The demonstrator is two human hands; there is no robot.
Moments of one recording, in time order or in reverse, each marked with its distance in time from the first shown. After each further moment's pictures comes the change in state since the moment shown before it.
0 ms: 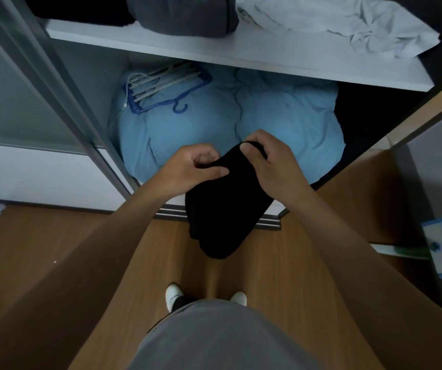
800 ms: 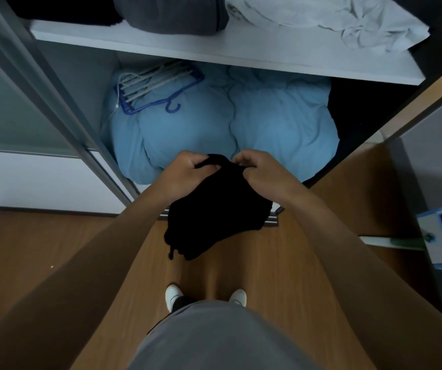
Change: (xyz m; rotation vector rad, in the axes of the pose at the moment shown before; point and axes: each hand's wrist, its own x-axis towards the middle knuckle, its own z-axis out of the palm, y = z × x) left_hand 0.010 -0.025 0.008 0.028 0.065 -0.100; right_hand 0.000 0.007 0.003 0.040 -0.271 0.339
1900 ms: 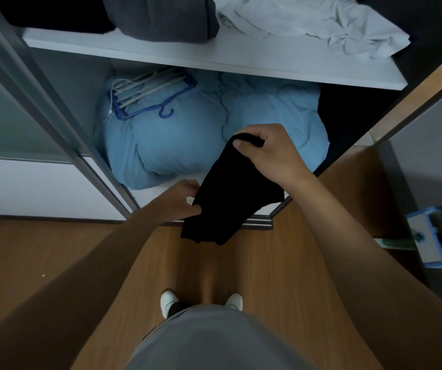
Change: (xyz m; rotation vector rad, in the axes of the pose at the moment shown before) left_hand -0.014 -0.050 0.003 0.396 -0.249 0.034; right_hand 0.002 -0.017 -0.031 0.035 0.257 -0.290
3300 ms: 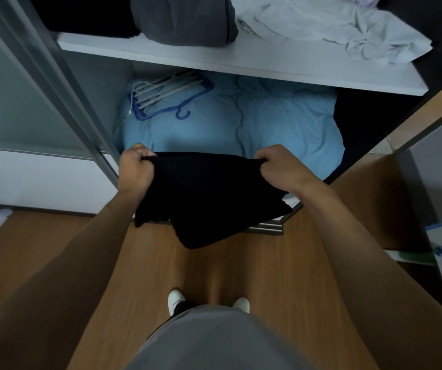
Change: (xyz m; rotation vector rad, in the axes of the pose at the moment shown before) left_hand -0.019 -0.025 -0.069 -0.165 0.870 -0.345; right_hand -0.003 0.021 0.007 -0.226 -0.236 0.265
